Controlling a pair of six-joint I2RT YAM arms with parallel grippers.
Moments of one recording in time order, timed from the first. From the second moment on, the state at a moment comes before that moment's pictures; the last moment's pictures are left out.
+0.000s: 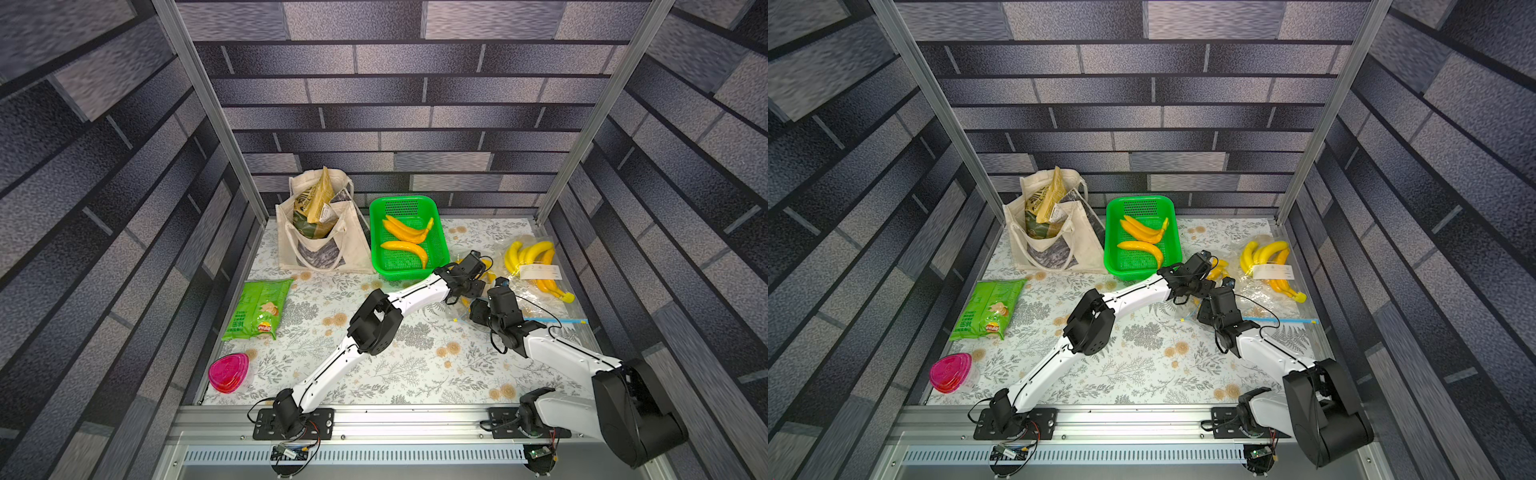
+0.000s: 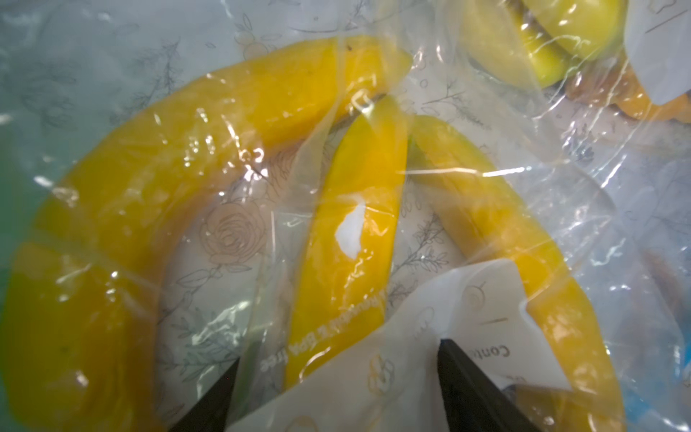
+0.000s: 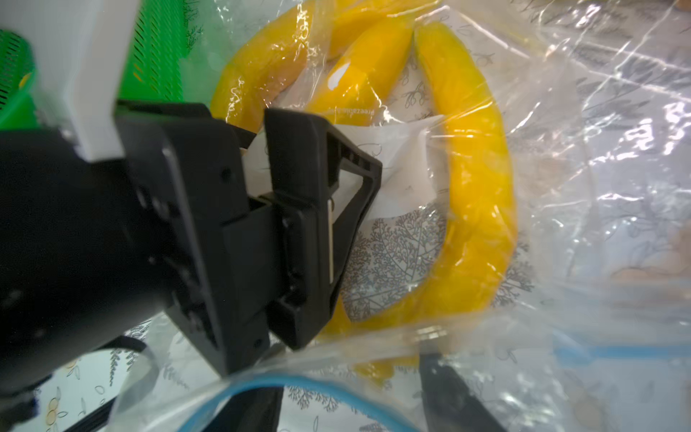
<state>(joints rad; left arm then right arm) -0.93 2.64 2.32 -0.49 -0.02 -0.35 0.36 1.23 0.44 -0.01 0.12 0.55</state>
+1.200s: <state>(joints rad) -0.90 2.60 2.25 -0.45 -0.01 -0.36 0.38 1.48 0.53 0.13 0.03 0.56</state>
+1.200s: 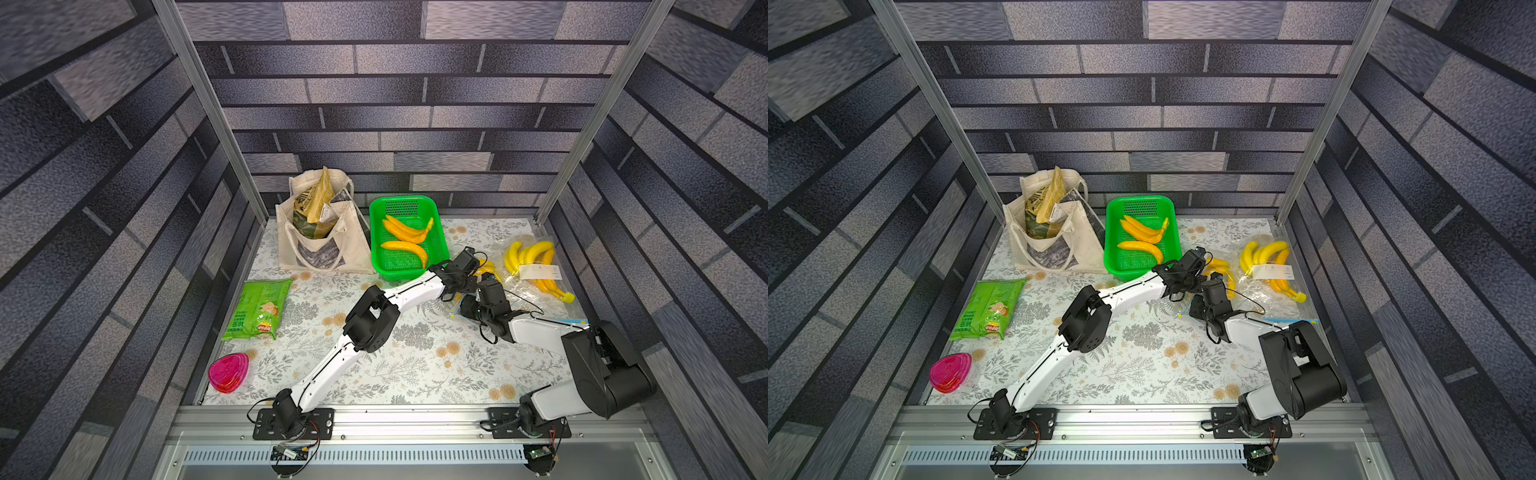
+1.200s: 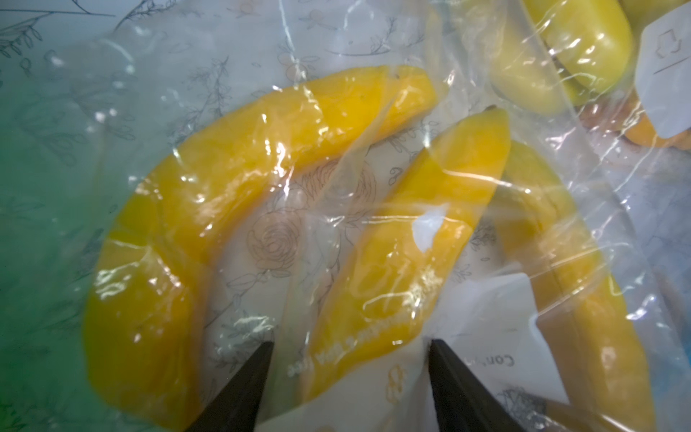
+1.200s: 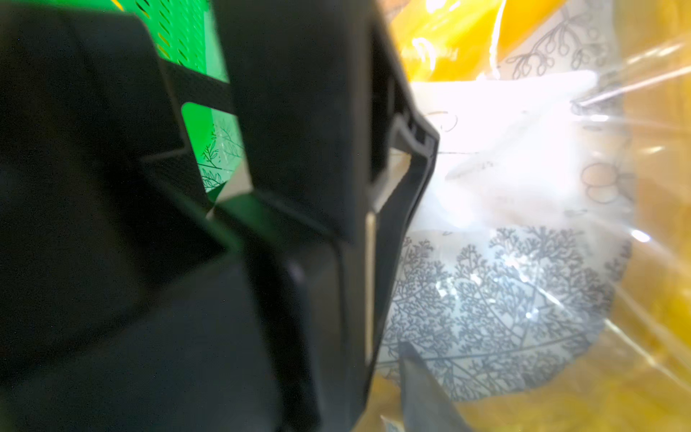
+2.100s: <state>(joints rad) -0.90 2.58 2.19 -0.43 0.02 -0.37 0.45 1.50 0.49 0.27 0.07 0.49</state>
